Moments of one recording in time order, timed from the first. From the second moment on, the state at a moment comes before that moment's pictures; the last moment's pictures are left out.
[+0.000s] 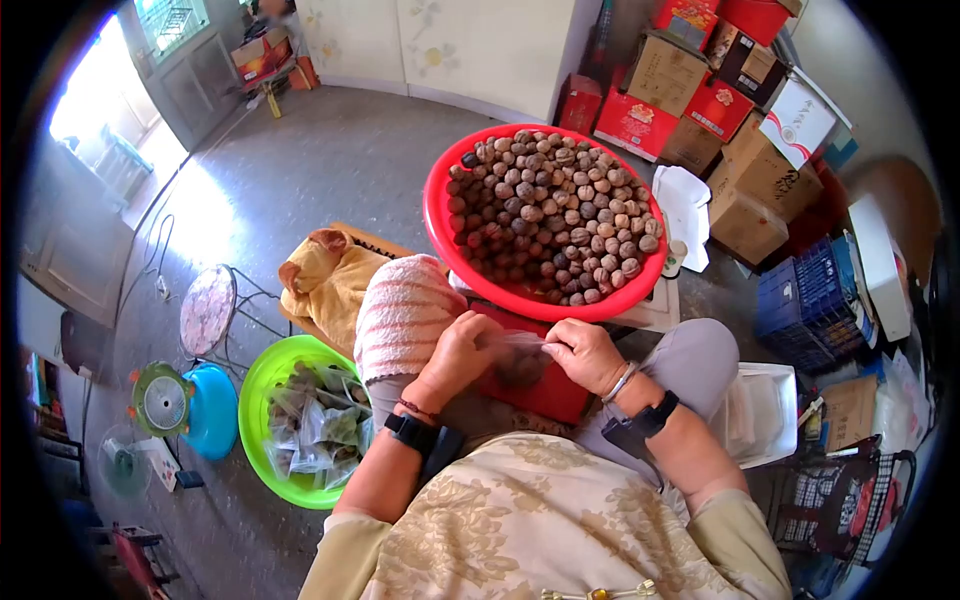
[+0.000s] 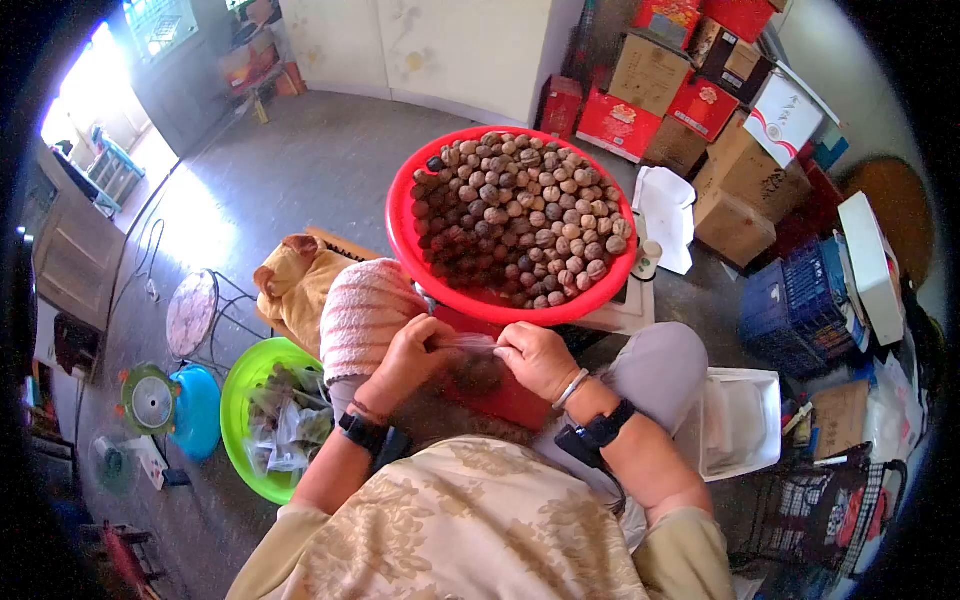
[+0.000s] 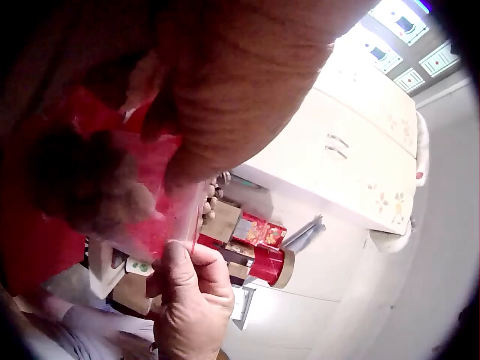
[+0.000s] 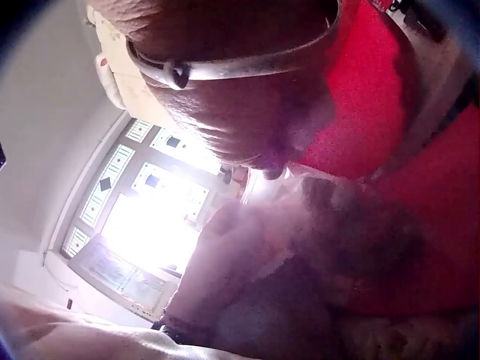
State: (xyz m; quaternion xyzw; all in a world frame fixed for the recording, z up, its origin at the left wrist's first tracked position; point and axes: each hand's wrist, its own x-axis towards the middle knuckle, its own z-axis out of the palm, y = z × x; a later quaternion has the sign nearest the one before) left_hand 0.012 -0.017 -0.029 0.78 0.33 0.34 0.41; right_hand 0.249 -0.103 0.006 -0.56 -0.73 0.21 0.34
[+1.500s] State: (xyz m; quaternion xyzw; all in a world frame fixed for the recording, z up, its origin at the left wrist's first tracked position) left_hand -0.318 -0.043 -0.133 0.31 0.66 0.52 0.44; right_hand 0.238 -0.079 0.003 -0.59 -0.64 0.41 0.29
